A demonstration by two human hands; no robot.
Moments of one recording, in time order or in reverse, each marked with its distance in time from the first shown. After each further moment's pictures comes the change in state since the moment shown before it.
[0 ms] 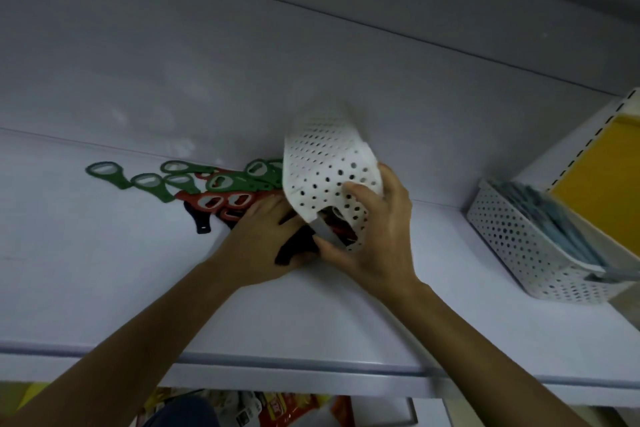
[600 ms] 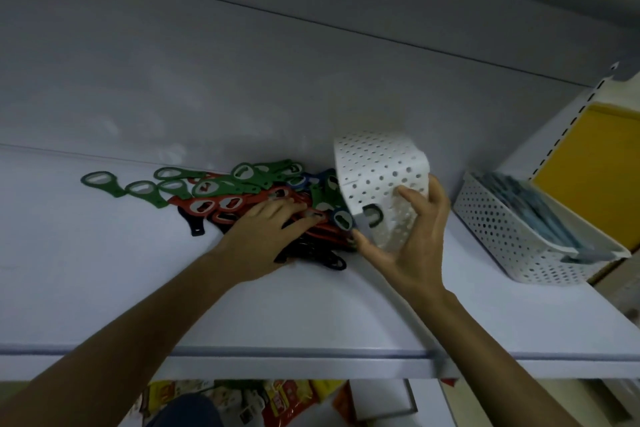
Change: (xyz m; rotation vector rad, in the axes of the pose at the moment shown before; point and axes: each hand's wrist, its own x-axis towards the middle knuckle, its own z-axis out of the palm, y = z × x) left_hand 0.005 0.009 -0.011 0.242 -0.139 0.164; right_hand -0.022 0.026 -0.038 0.060 0.123 0.132
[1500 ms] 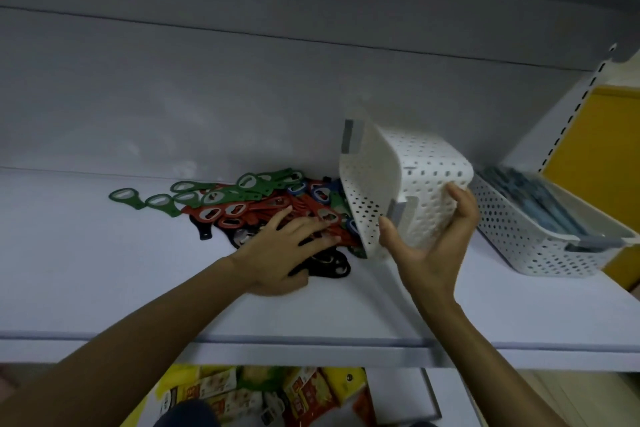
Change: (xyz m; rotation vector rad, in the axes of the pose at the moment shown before) left_hand 0.006 0.031 -0.006 0.092 -0.224 0.126; right_hand -0.015 0.003 -0.028 0.213 0.289 0.279
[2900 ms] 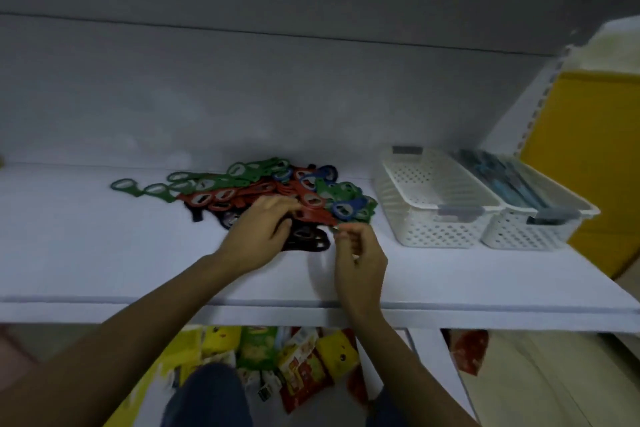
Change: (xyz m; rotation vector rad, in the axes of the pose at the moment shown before) left_hand -0.008 0.039 -0.028 -0.490 0.270 -0.487; right_hand -0.070 -0.027 0.011 0.099 -0.199 0.411
